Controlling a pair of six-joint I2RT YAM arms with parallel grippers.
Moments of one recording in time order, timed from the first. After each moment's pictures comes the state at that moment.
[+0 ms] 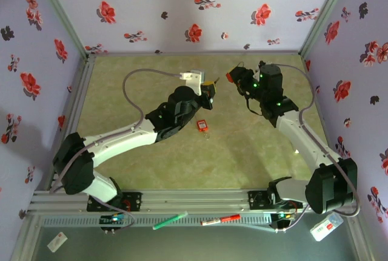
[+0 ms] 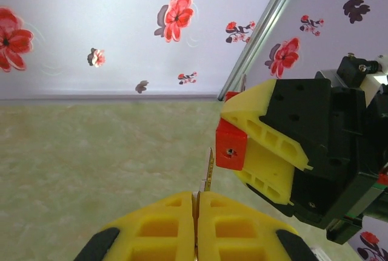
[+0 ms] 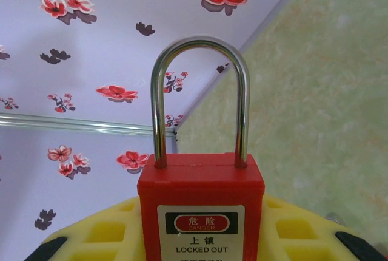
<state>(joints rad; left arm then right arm) -0.99 1.51 1.14 0.24 -0.34 -0.45 0.32 1.26 1.00 -0.06 -0.30 1.17</state>
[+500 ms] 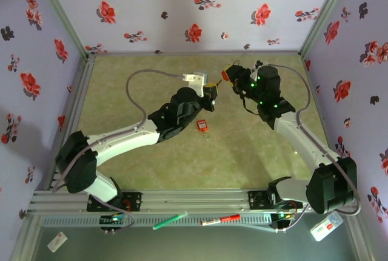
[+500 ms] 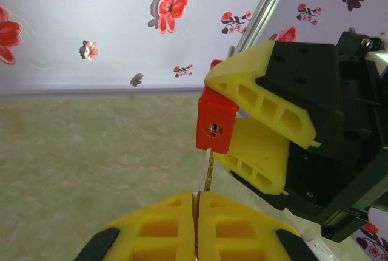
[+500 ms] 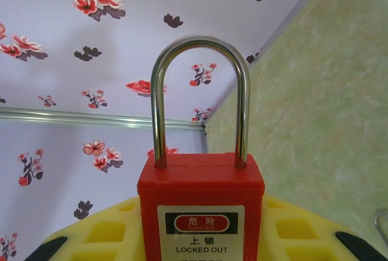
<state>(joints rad) -1.00 1.54 1.13 0.25 -0.32 -0.44 0.36 1.26 0.98 0.05 -0.31 1.26</state>
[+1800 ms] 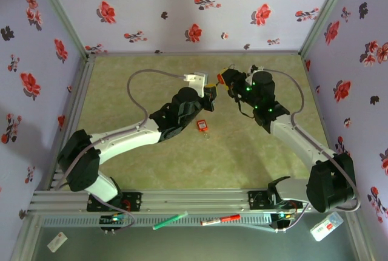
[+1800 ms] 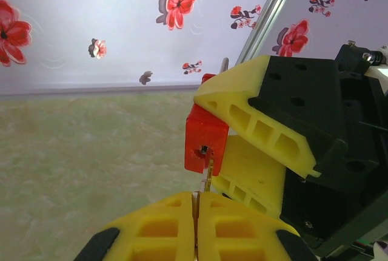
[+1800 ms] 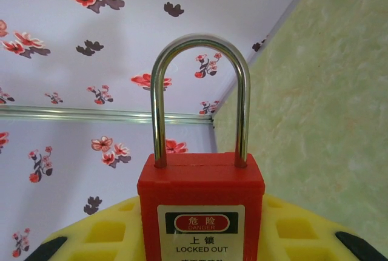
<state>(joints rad) -0.99 1.56 1.13 0.26 -0.33 -0.41 0.41 1.27 0.90 0.18 -0.29 1.34</state>
